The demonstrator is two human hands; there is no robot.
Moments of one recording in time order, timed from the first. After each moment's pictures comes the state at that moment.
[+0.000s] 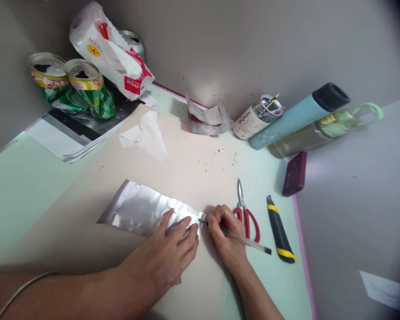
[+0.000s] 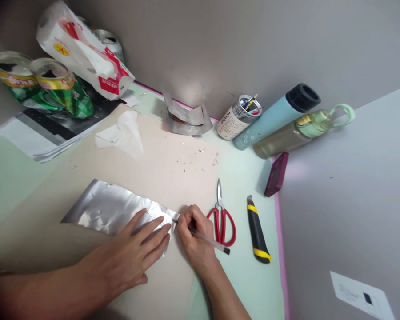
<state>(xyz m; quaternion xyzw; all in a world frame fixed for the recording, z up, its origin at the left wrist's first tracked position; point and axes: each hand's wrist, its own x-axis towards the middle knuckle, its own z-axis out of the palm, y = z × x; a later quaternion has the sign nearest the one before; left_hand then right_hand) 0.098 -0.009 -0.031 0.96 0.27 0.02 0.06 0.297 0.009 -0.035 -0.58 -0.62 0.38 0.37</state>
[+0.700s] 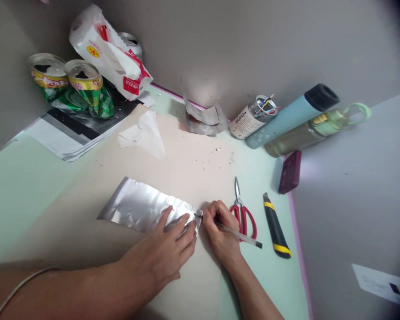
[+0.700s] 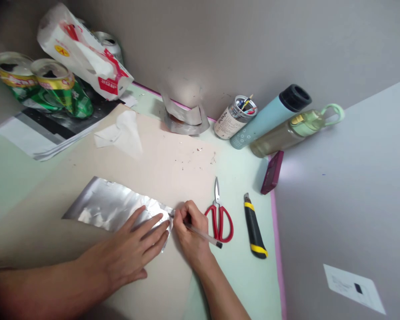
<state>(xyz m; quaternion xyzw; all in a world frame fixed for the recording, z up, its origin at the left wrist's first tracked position) 0.099 -0.007 -0.028 0.96 0.27 0.00 0.05 0.287 0.012 -0.035 -0.59 -0.61 0.37 0.39</state>
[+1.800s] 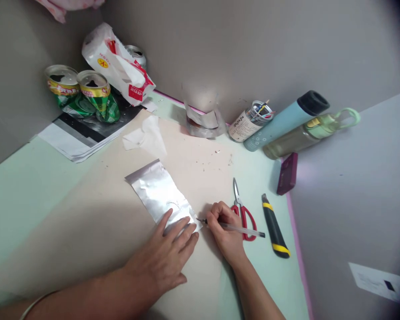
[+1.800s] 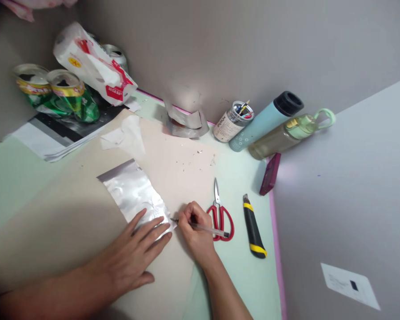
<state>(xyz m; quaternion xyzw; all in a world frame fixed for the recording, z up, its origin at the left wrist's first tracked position) 0.100 -0.025 -0.034 0.94 0.33 0.09 0.09 0.299 0.012 -0.036 -0.56 -0.58 0.44 0.40</state>
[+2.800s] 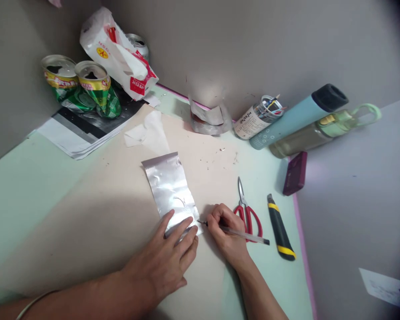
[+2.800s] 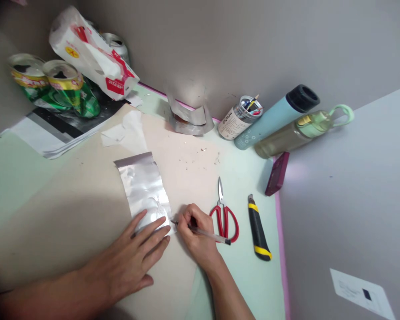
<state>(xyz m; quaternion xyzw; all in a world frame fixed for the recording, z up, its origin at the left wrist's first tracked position) 0.096 -0.028 -0.037 0.94 0.32 0.07 0.09 0.299 0.009 -0.034 -0.55 -0.63 0.43 0.35</state>
